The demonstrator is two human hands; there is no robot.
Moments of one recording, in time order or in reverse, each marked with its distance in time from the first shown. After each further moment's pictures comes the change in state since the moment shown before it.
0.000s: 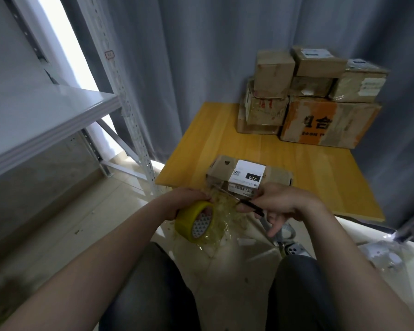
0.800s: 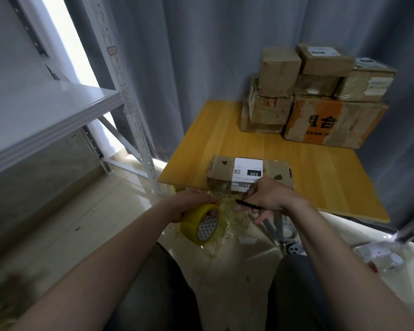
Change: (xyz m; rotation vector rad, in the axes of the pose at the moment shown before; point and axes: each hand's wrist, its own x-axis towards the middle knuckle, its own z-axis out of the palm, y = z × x) left_hand 0.021 -0.016 0.002 0.003 -0.056 0.052; right_hand 0.035 -0.002 0.011 0.064 0.134 -0.089
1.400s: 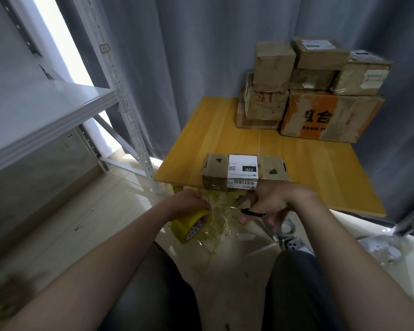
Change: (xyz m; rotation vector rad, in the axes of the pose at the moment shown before) left_hand 0.005 -0.003 0.006 0.370 0.069 0.009; right_hand -0.011 0.004 -0.015 -0.318 -0.214 0.143
